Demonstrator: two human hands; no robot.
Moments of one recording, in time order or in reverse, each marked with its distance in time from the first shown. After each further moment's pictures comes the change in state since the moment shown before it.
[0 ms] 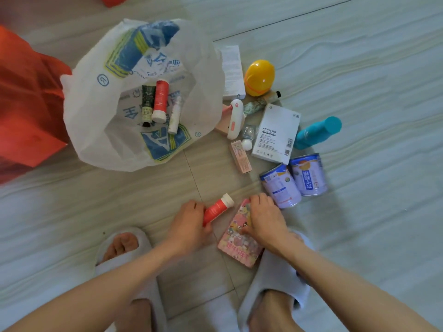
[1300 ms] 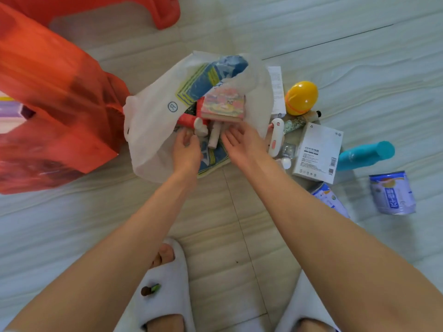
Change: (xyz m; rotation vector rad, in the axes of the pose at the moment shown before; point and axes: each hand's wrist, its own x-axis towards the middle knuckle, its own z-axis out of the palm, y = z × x) left_hand 0.081 -0.016 -0.147 -1.158 0.563 -0.344; right_hand 0.103 -0.153 -0.141 2.289 -0.039 0.241
